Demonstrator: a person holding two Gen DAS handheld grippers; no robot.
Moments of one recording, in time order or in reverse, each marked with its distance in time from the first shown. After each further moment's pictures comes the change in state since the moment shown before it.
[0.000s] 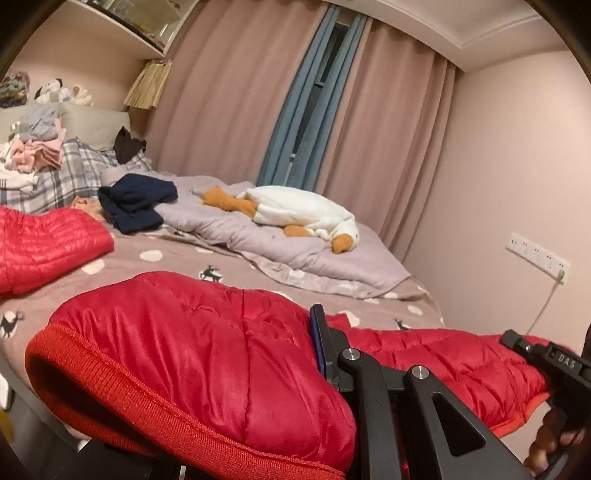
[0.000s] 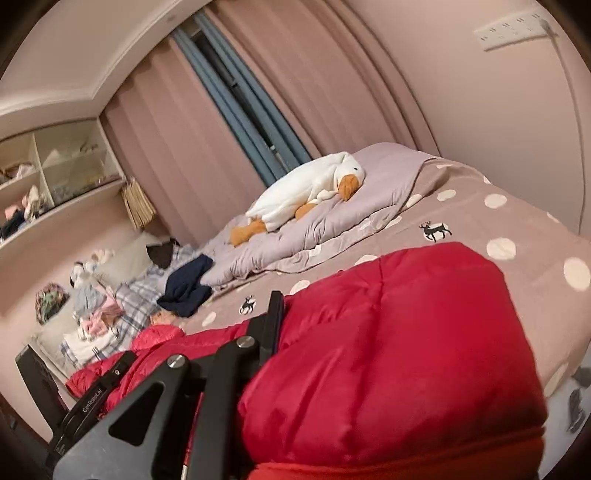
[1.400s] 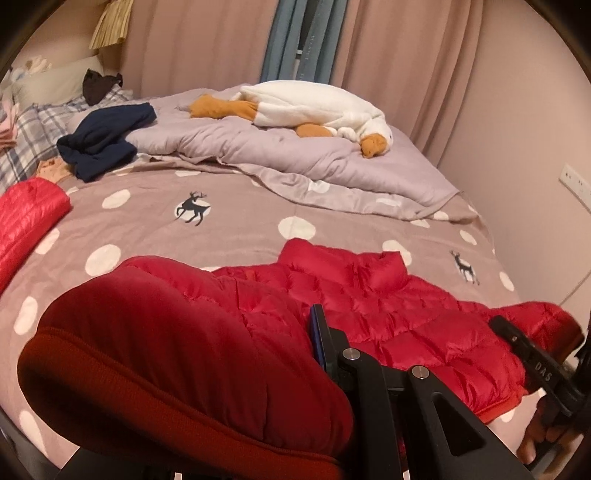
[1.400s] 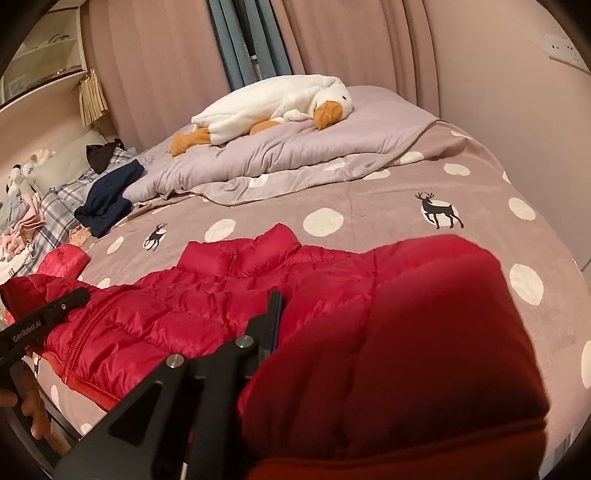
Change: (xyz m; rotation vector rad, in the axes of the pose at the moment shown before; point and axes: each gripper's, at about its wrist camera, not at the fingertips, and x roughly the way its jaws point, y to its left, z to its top) left arm 0.189 0.000 -0.011 0.051 0.401 0.079; right arm 0.196 -0.054 0.002 -0.225 0.299 -0.196
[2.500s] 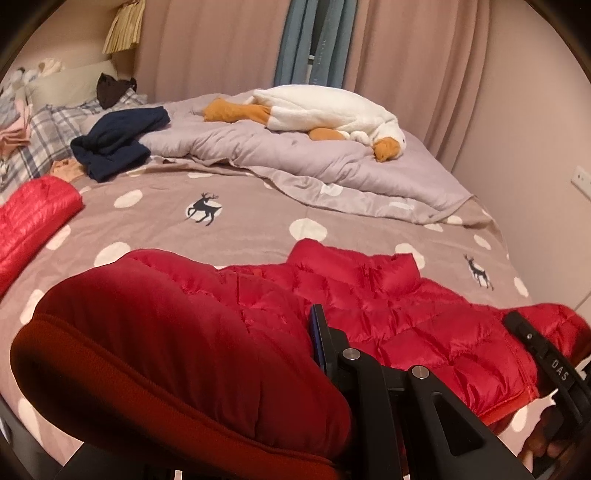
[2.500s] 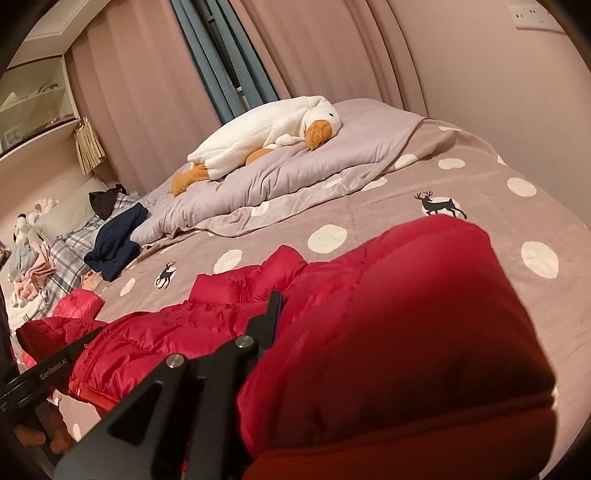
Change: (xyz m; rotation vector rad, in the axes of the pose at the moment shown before) left arm 0.010 -0.008 -0.006 -0.003 -0.026 0.075; right arm 0.000 -0.003 -0.011 0.131 -0.112 0.045
